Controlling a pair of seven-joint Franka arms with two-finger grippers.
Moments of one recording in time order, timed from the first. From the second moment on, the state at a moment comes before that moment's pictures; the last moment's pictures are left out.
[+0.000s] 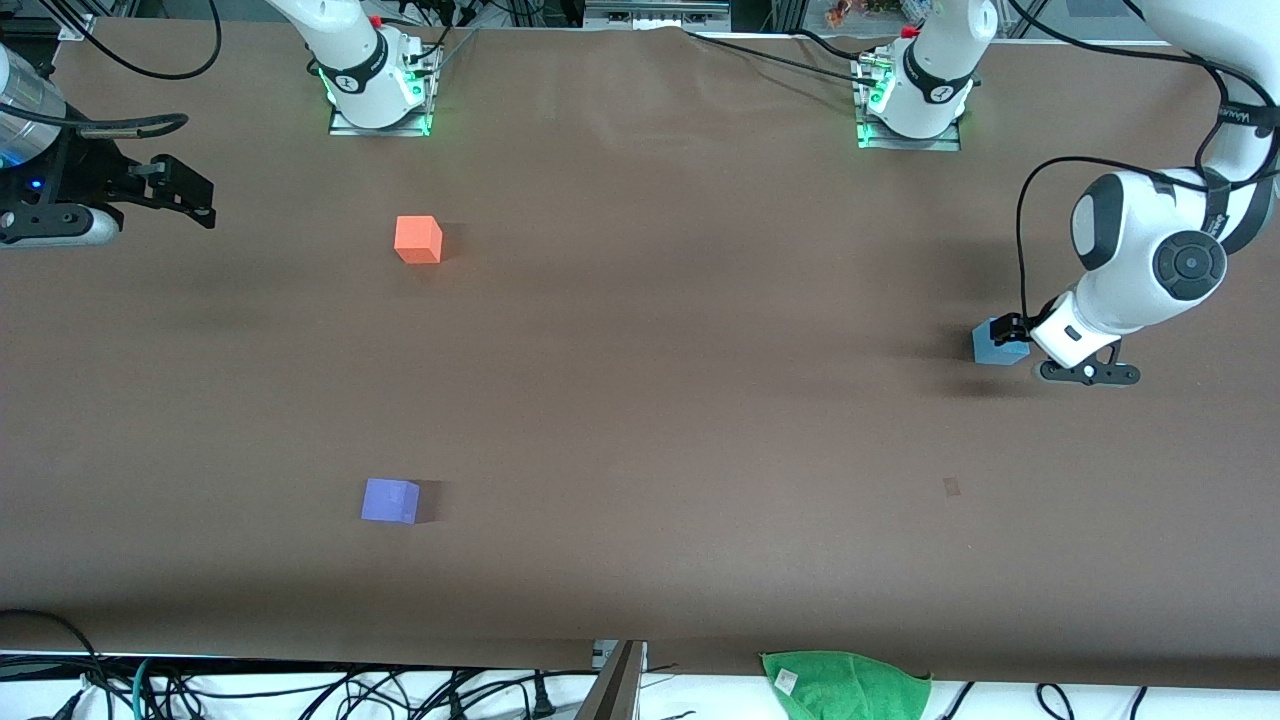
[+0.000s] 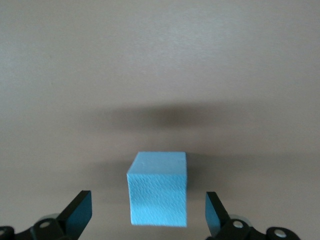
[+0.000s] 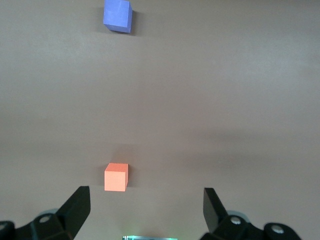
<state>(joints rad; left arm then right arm) 0.17 0.27 -0.04 -2.18 0.15 2.34 0.08 0.02 -0.01 0.07 -1.59 -0.04 1.51 0.01</state>
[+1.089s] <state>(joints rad) 0.18 0.39 -0.04 -2.23 0.15 2.44 0.08 0.02 -0.01 0.07 -1.59 -0.04 1.51 0.01</state>
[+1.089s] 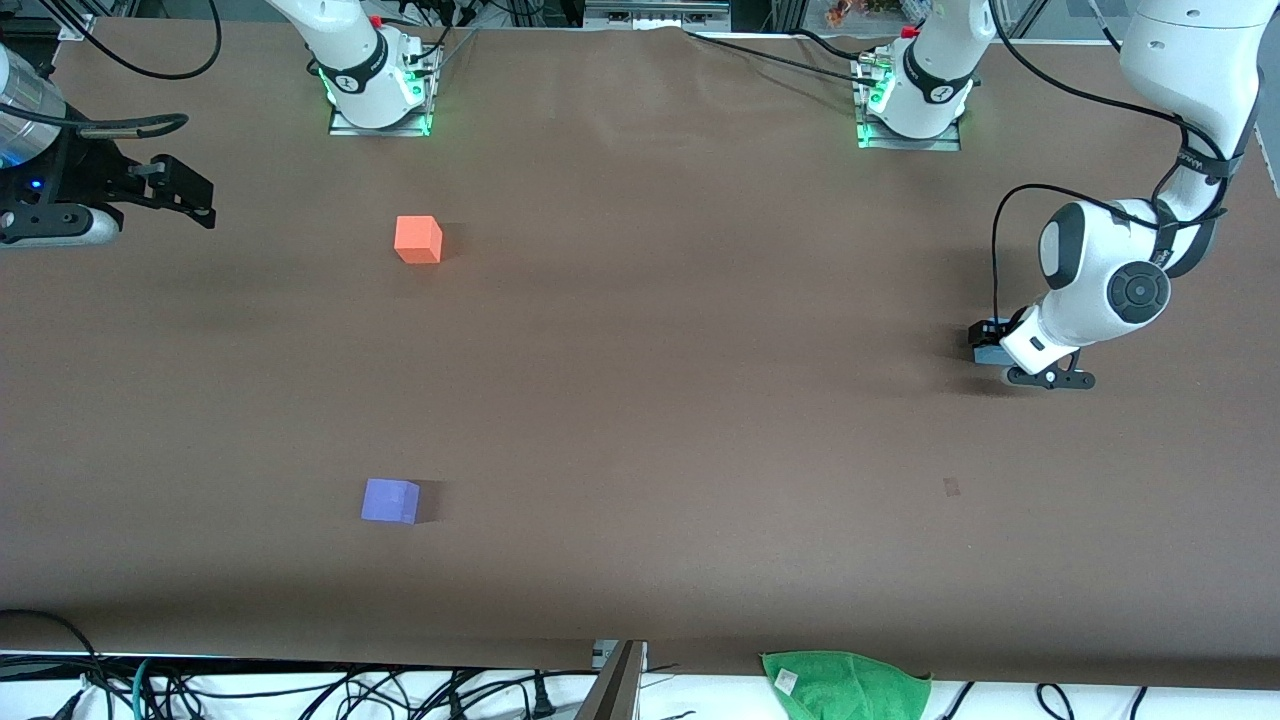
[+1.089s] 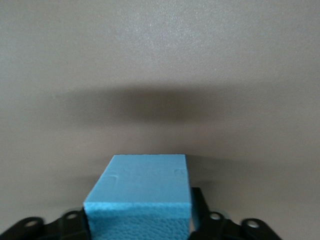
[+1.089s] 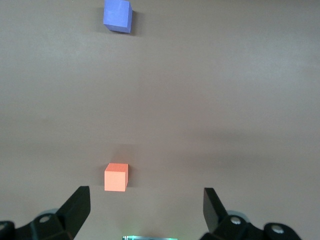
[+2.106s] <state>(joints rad) 0.15 0.29 -0.32 -1.77 0.11 1.86 0.03 0.02 -0.01 0.07 -1.59 -0.04 1.51 0.01</state>
